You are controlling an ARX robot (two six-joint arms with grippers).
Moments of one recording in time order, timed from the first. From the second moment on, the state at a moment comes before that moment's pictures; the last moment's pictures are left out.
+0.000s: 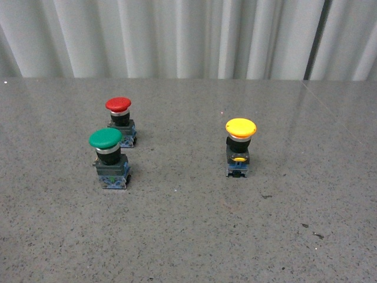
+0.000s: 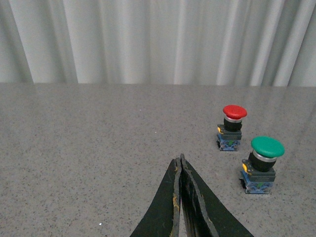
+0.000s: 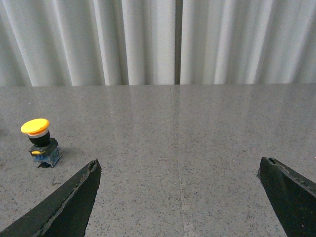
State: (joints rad) left arm 0.00 0.43 0.01 0.42 0.00 0.00; right arm 0.00 0.00 0.01 0.00 0.00 0.01
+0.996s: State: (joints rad) left arm 0.00 0.01 0.01 0.00 0.00 0.00; right arm 0.00 0.00 0.01 0.00 0.00 0.01
